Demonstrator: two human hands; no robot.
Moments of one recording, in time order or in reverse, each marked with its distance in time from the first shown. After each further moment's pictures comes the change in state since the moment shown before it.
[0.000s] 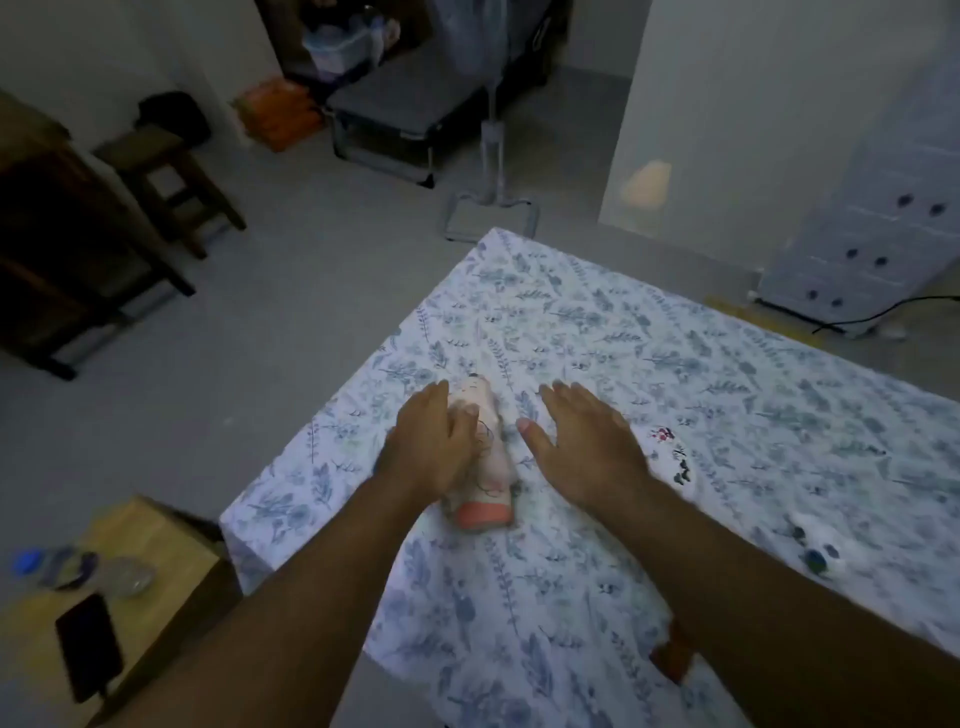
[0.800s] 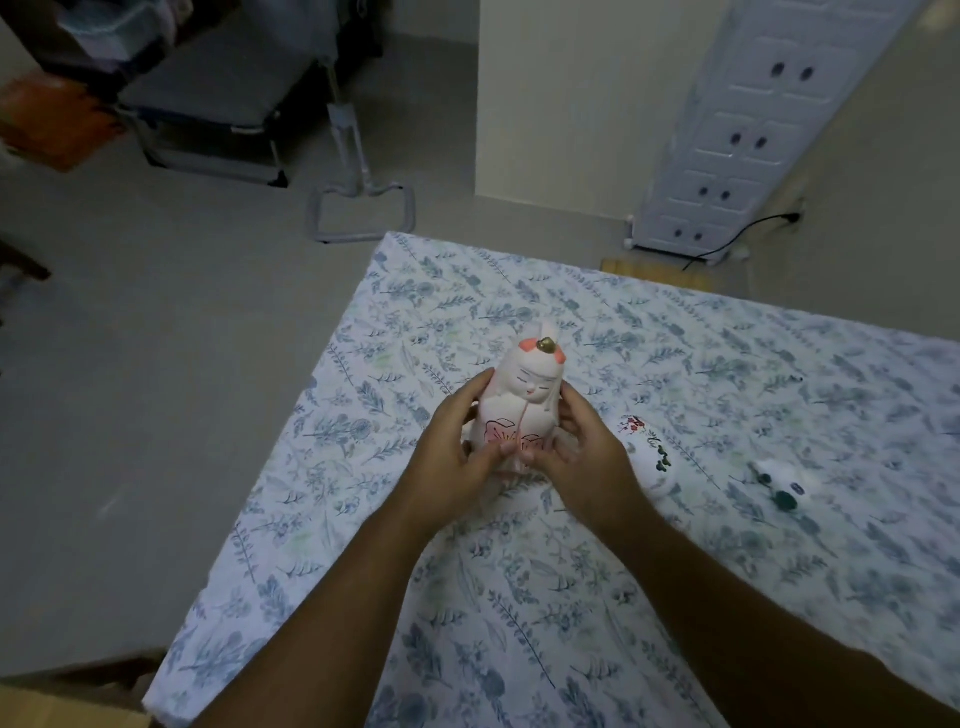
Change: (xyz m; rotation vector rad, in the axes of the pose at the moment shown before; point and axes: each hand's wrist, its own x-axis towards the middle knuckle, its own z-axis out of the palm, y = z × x) left_hand 0.065 0.015 0.020 -0.540 -0.428 0.397; right_hand 0.009 0.007 0.020 1.040 0.285 0.313
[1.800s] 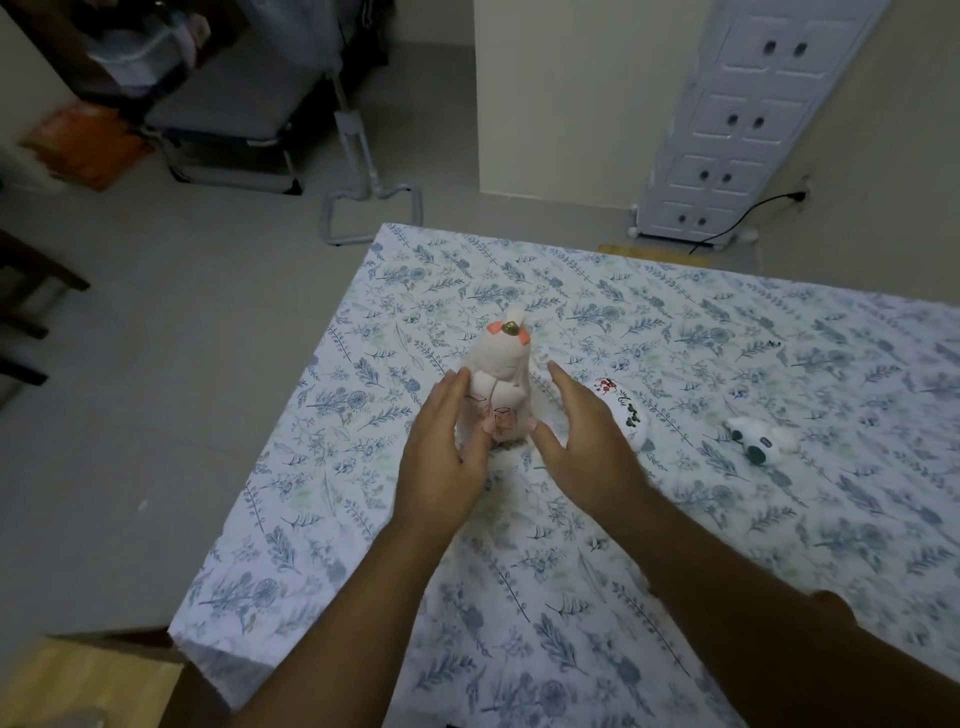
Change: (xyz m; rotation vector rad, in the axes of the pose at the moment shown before) left_hand -0.055 0.003 0.047 0.421 0.304 0.043; right_hand -0.035 0.020 -0.032 -0.526 0.053 -0.158
